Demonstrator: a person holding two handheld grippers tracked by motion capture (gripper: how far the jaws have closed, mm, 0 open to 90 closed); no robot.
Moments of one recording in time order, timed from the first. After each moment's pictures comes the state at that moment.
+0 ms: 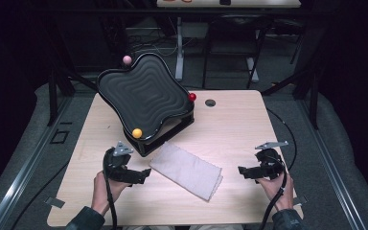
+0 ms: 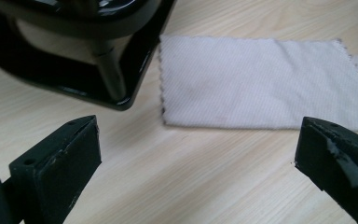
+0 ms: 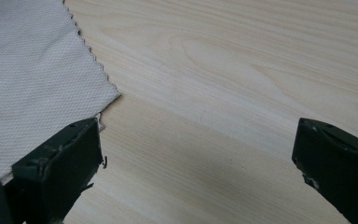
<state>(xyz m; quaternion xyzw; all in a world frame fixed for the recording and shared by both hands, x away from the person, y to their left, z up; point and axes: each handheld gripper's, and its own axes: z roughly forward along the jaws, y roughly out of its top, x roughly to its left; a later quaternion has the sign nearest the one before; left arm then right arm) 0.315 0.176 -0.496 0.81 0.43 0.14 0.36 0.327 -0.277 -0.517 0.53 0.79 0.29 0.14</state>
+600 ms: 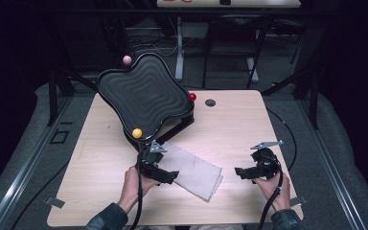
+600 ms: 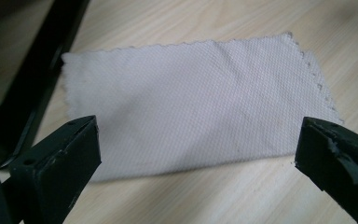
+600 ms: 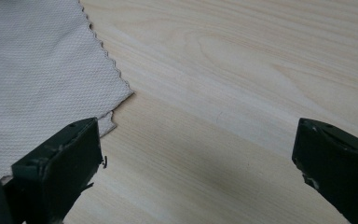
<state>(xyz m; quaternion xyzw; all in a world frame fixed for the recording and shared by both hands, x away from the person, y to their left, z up) 0.338 0.089 -0.517 0.86 0.38 0.09 0.33 0.330 -0.268 -0.519 0.52 0.80 0.29 0.12</state>
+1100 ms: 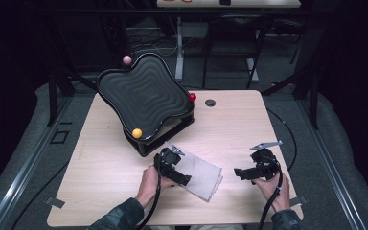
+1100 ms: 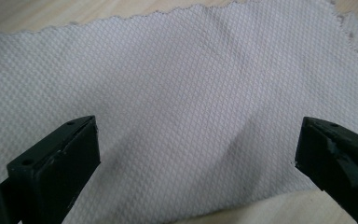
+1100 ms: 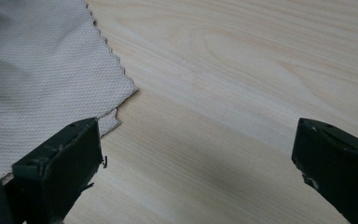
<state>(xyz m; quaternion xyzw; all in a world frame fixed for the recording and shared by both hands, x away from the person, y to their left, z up) 0.360 0.048 -0.558 0.89 0.37 0.06 0.27 0.329 -0.267 -0.520 0.52 0.80 0.29 0.12</state>
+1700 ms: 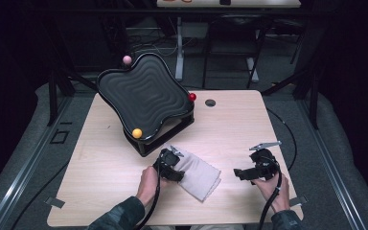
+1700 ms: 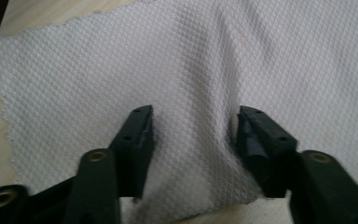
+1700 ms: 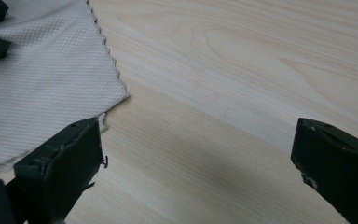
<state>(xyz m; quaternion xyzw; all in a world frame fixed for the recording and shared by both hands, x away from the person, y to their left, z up) 0.357 0.054 -0.560 0.89 0.38 0.10 0.25 0.329 -0.265 -0.522 0.52 0.80 0.28 0.11</state>
